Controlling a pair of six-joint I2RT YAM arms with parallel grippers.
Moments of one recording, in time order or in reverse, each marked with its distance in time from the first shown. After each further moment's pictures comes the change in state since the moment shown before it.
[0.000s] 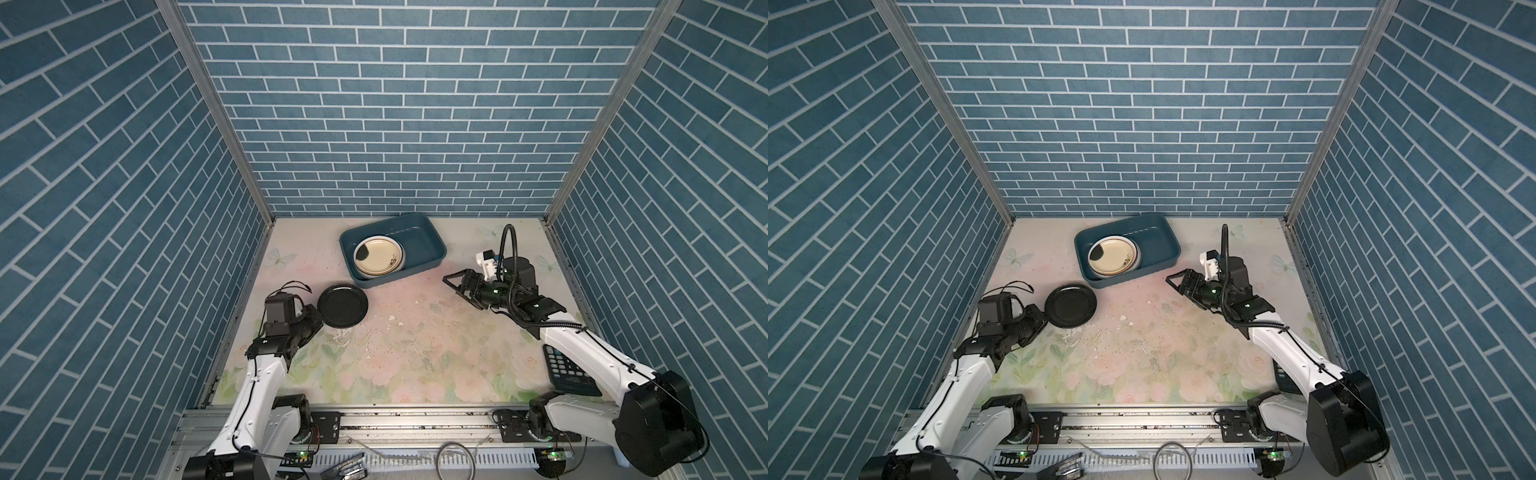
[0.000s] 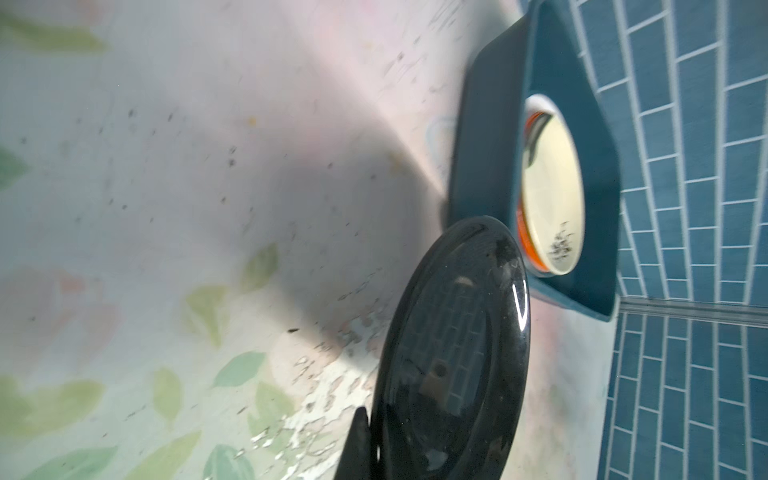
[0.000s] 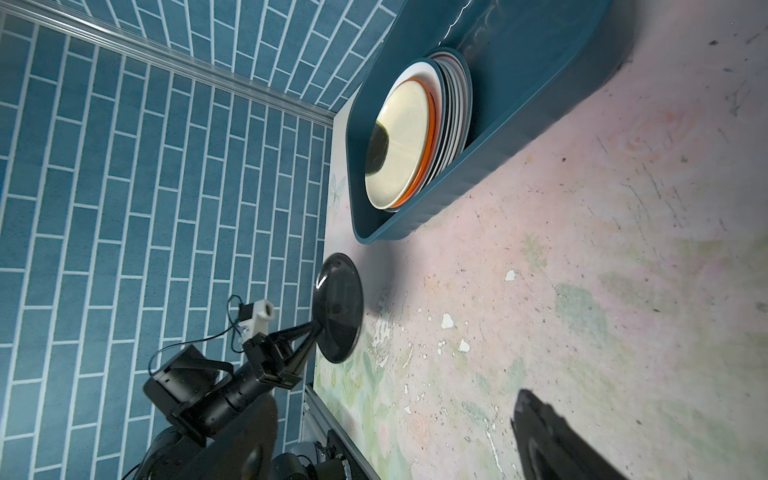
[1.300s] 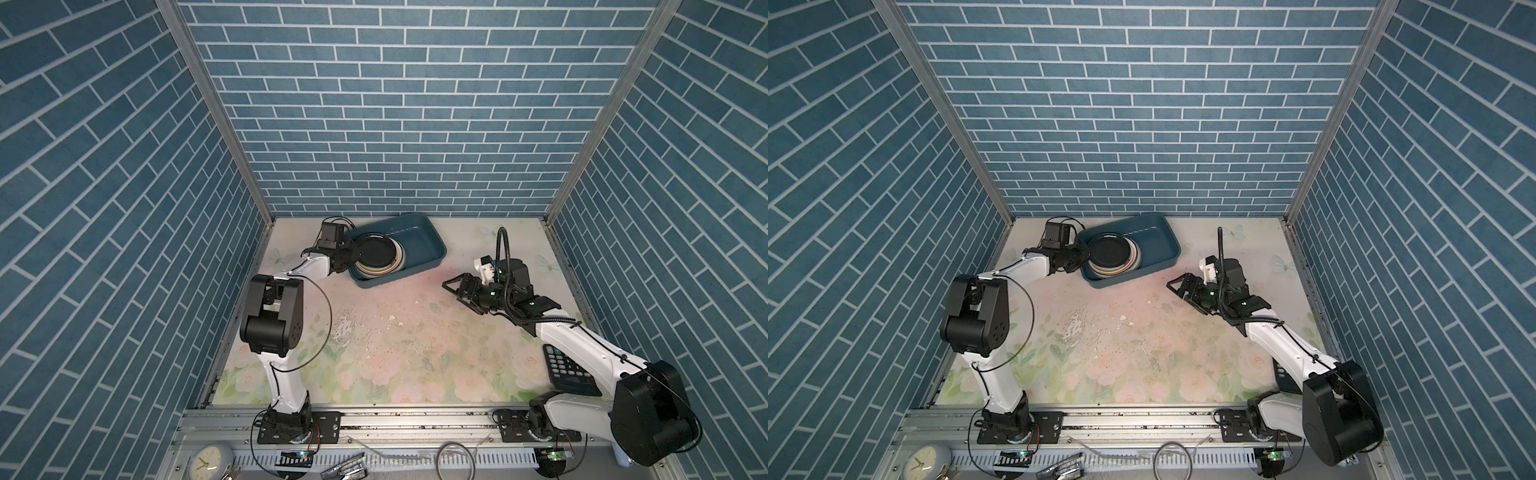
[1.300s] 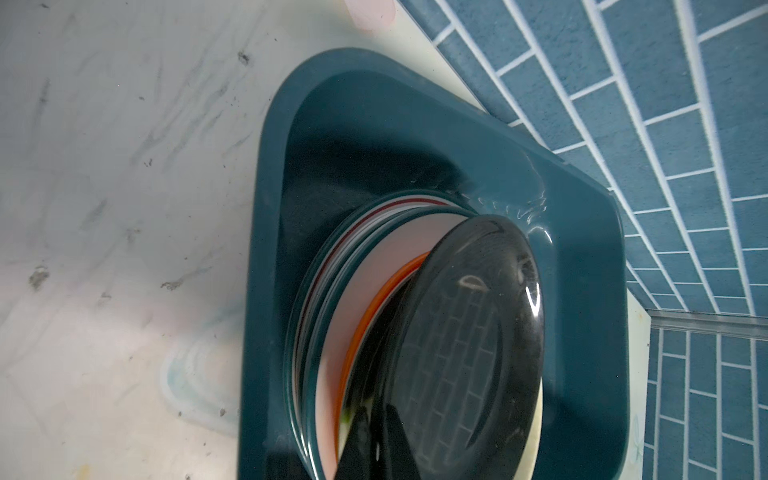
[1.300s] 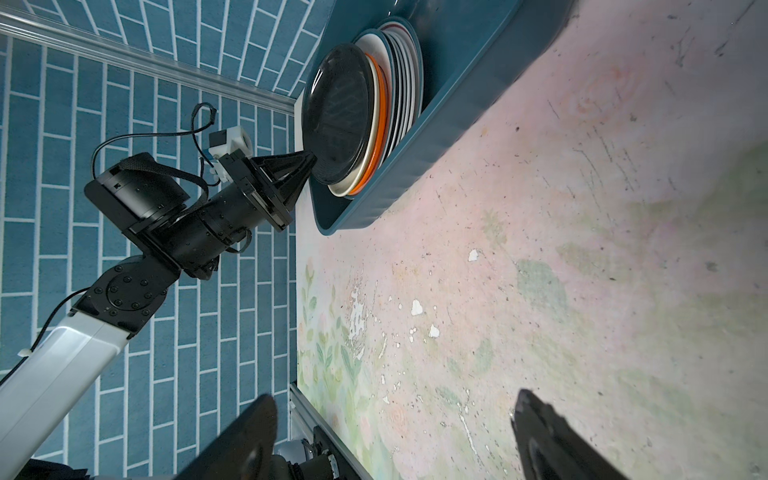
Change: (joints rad) left arm -0.237 1.030 0.789 0.196 -0.116 0.036; right arm 0.000 0.052 0.003 -0.058 0.022 -0.008
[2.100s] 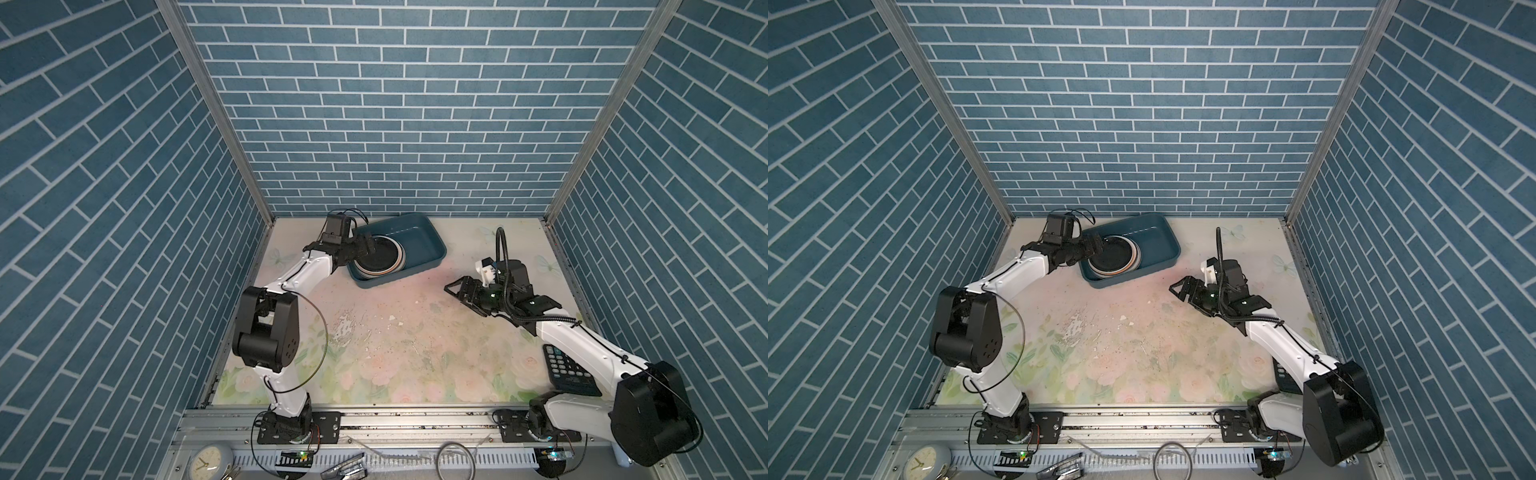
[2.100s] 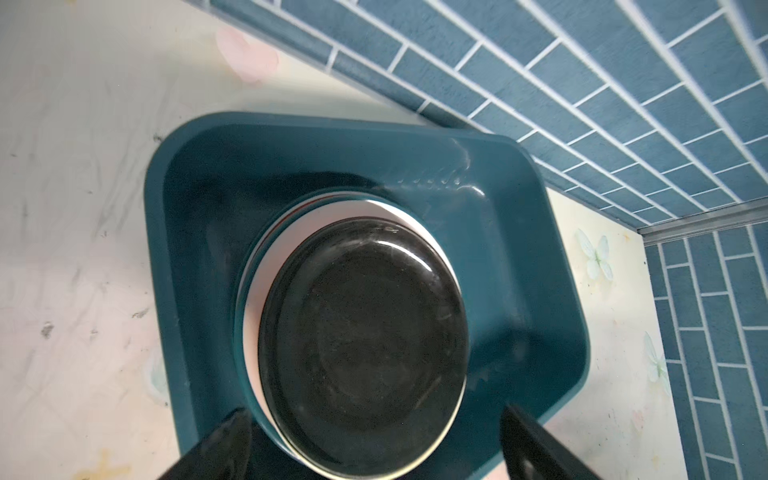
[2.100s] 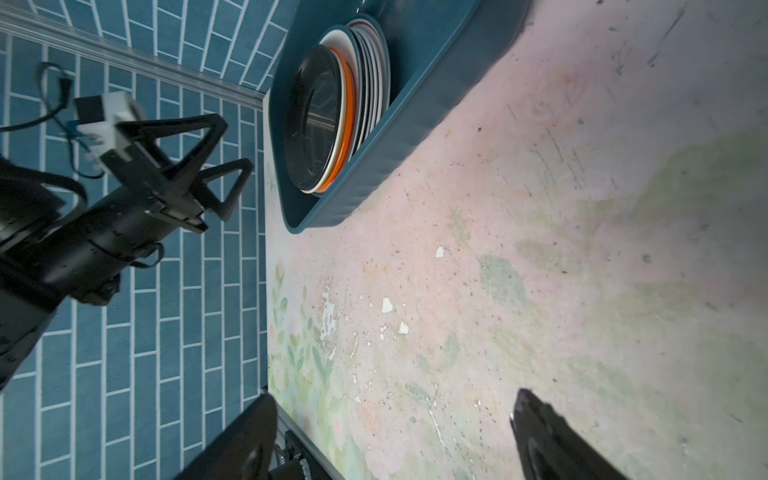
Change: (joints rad) left arm -0.077 -0.164 0.014 -0.094 -0.056 0.201; right arm 0.000 -0.002 0.024 -0.103 0.070 -0.080
